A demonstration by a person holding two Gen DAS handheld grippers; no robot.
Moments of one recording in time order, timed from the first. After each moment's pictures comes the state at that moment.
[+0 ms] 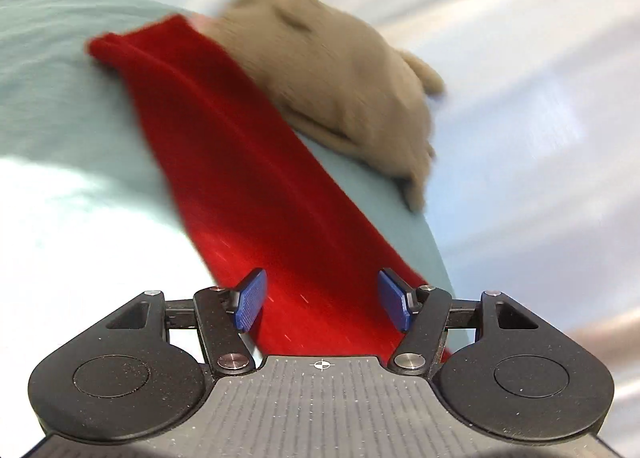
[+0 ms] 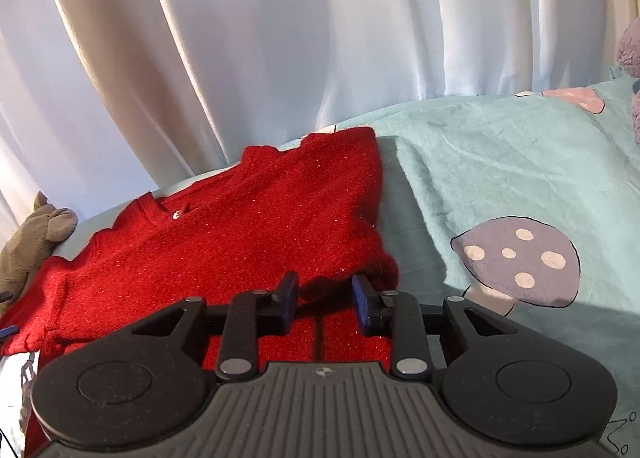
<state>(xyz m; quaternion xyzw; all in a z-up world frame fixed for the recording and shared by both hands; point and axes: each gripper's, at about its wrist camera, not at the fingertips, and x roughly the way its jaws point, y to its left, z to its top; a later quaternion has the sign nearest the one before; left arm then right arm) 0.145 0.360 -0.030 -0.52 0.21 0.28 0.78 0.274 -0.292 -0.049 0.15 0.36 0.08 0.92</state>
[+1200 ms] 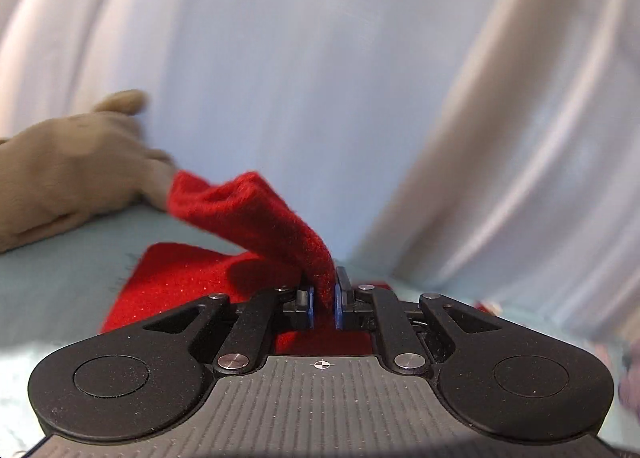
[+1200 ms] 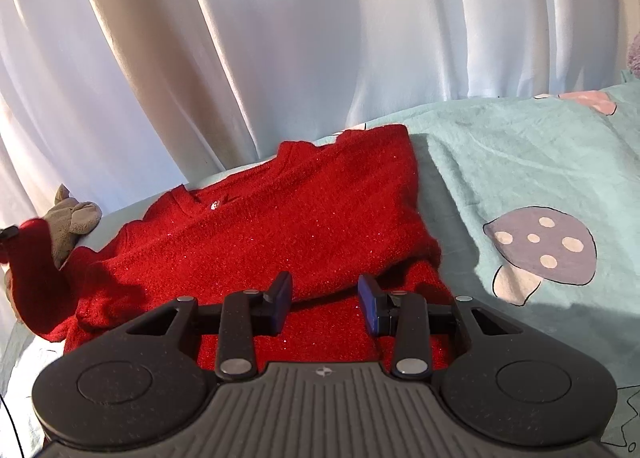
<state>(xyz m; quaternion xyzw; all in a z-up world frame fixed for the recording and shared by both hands) 0.248 0.151 0.057 -0.15 0.26 0.01 0.95 0.256 -0.270 -0.039 0.15 0.36 0.10 0.92</state>
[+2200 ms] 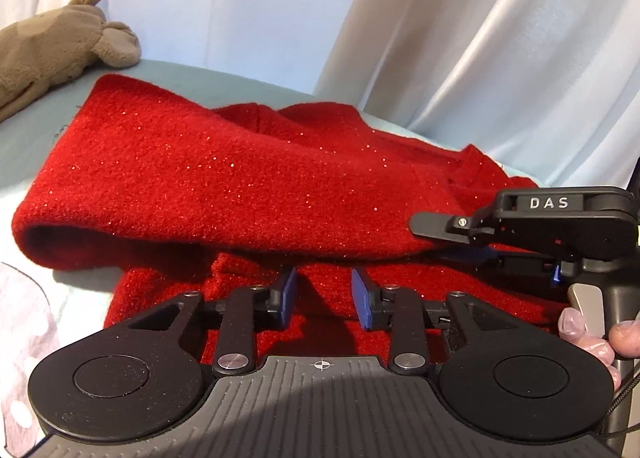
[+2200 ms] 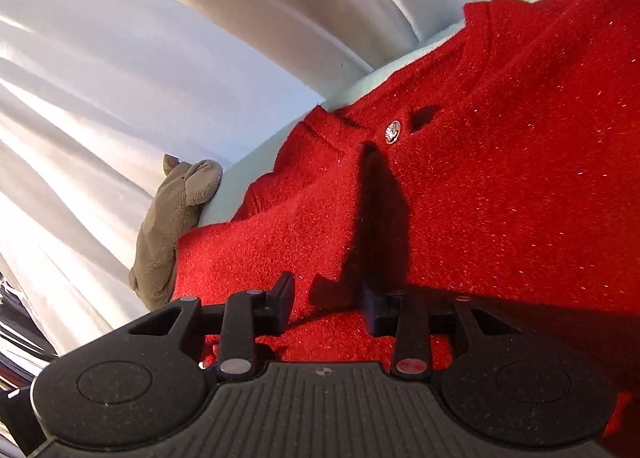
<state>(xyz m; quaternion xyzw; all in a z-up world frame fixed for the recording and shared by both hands) 0.236 0.088 -0.028 -0.14 0.38 0.02 0.91 0.370 -0.147 -0.089 0.30 0.48 0.30 0.77</state>
